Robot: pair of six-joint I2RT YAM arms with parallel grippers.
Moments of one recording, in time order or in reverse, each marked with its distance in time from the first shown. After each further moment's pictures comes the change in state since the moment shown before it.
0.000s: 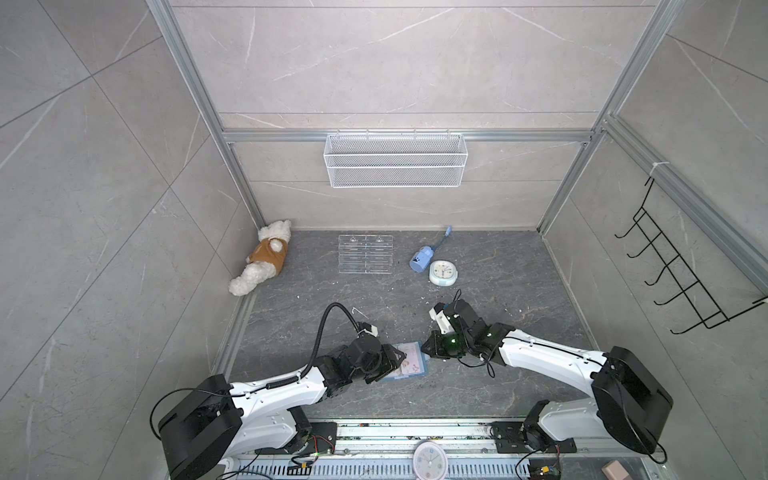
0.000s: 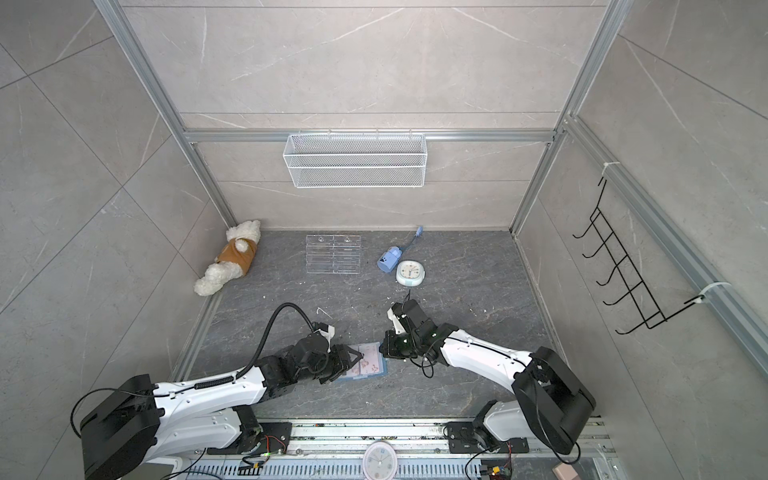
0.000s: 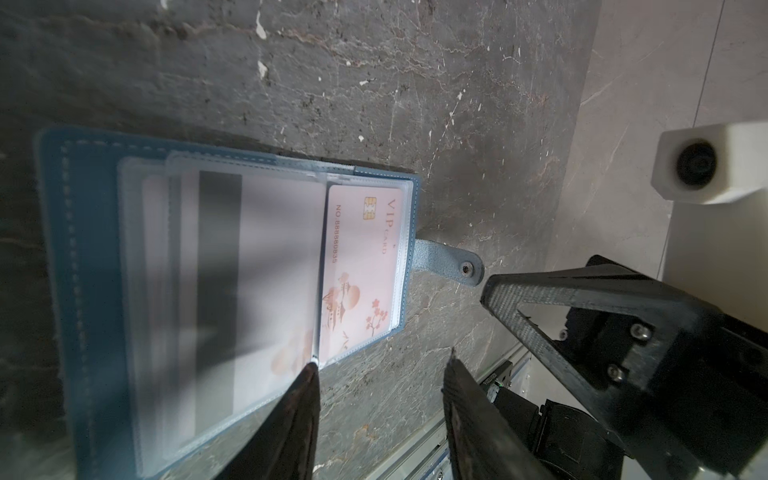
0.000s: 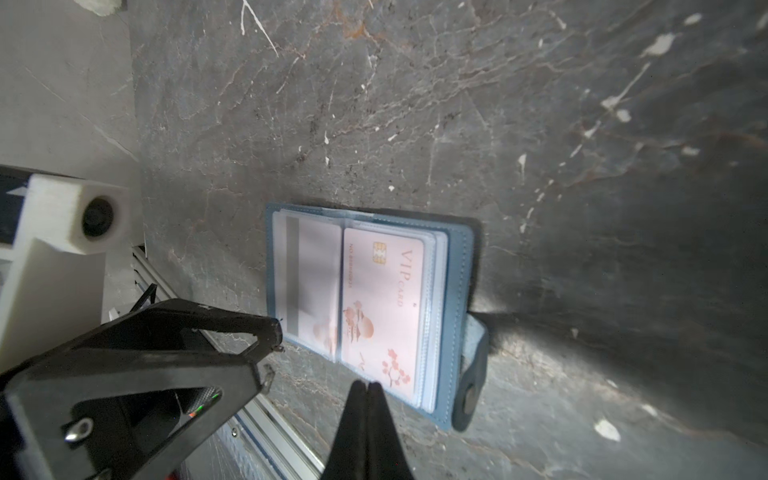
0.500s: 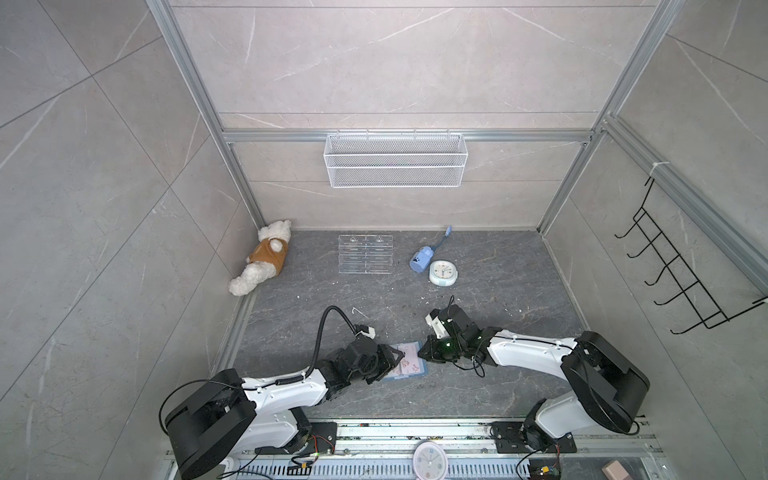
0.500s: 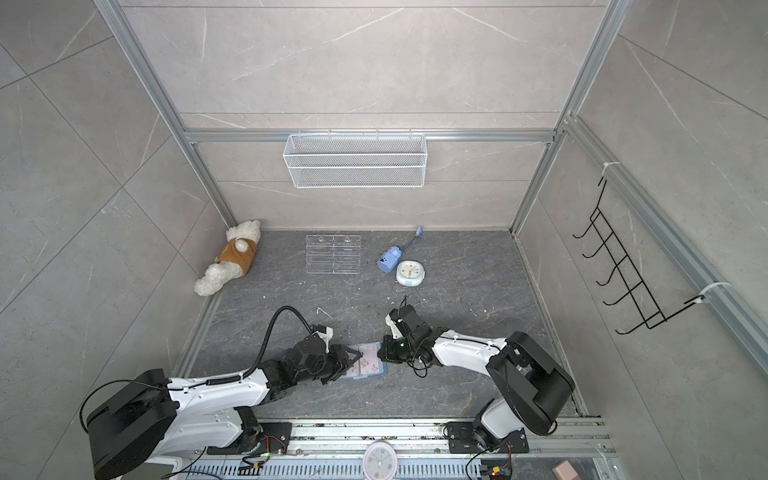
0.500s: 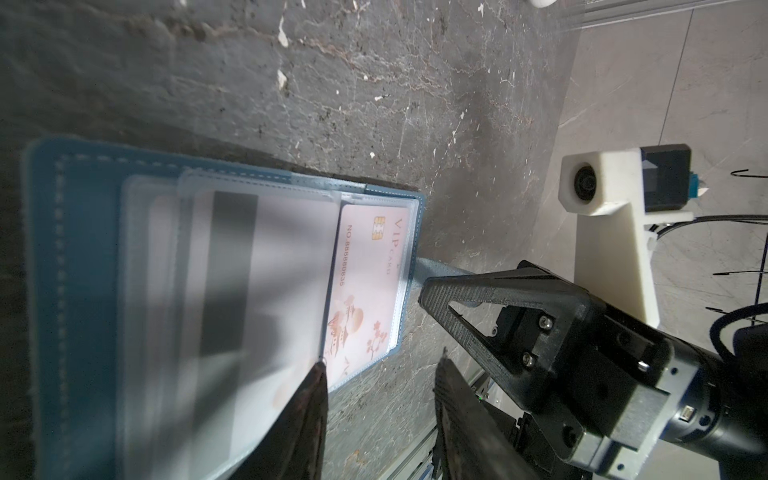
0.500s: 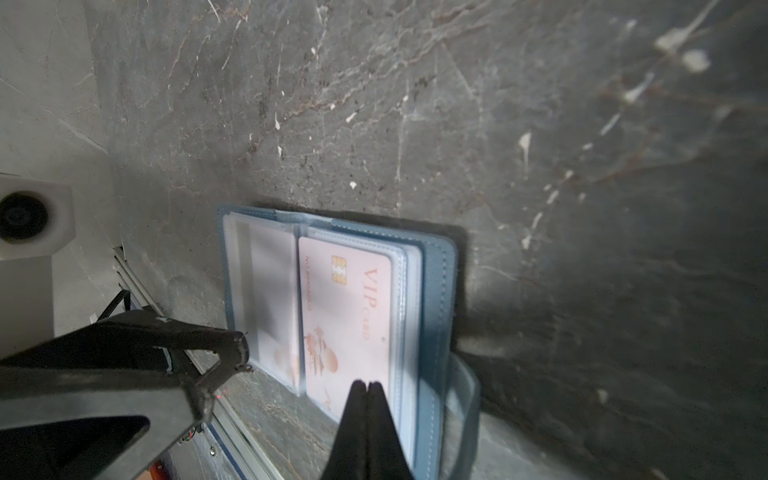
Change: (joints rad) left arm 0.023 0.050 -0.070 0.173 0.018 -0.053; right arm -0.001 0.122 -0.040 0.137 -0.026 0.017
